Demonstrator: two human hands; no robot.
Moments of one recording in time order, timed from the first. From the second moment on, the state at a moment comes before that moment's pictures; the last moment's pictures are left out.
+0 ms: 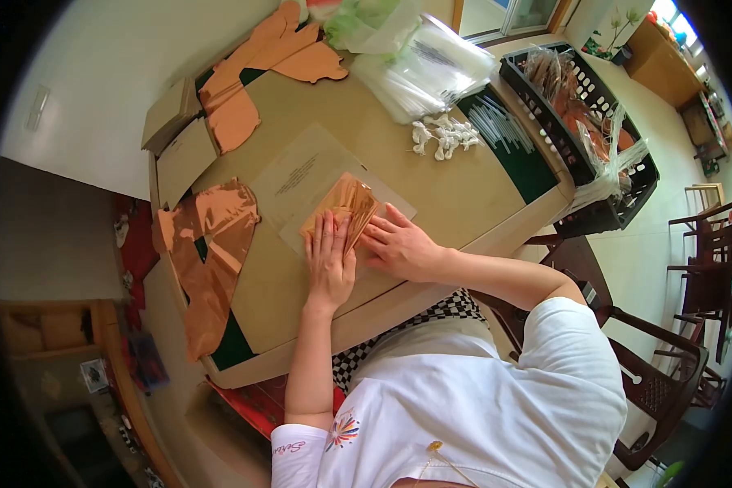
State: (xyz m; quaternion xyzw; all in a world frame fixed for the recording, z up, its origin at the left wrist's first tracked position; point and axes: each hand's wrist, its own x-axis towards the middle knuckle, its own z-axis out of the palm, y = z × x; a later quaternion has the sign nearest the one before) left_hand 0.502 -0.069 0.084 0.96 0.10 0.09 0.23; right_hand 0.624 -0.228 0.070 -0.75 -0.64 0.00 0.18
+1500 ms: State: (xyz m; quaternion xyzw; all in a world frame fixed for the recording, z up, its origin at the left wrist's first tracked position) left_hand 0.503 -0.067 0.081 0.96 0.10 0.10 0.26; right_hand 0.636 -0.214 0.079 -0.73 -0.63 0.01 0.26
